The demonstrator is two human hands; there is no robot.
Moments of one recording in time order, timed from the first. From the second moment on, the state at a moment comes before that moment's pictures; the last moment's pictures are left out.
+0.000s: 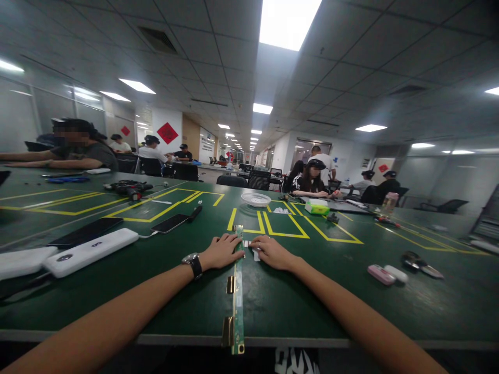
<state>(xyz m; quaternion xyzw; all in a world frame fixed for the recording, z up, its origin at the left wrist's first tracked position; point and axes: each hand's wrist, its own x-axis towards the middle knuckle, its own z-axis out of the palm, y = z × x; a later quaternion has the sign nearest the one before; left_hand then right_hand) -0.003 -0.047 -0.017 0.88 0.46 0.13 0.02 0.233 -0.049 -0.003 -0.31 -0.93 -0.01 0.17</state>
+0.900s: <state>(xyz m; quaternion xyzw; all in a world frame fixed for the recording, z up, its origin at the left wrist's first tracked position) -0.003 -0.050 -0.012 0.89 0.44 0.08 0.03 0.235 -0.048 0.000 -0.25 -0.96 0.02 0.15</state>
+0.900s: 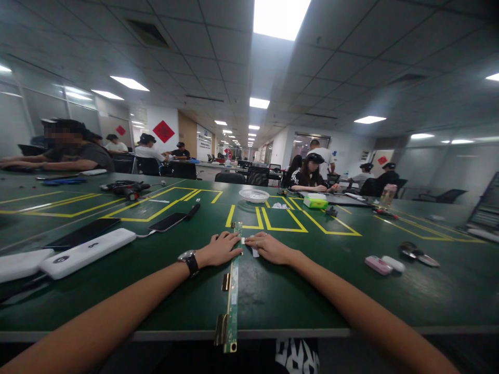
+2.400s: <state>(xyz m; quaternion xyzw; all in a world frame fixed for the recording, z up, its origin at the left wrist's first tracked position) 0.006 -0.061 -0.002 0.88 0.40 0.27 0.01 0.419 0.036 -0.031 -0.70 -0.70 -0.12 0.08</state>
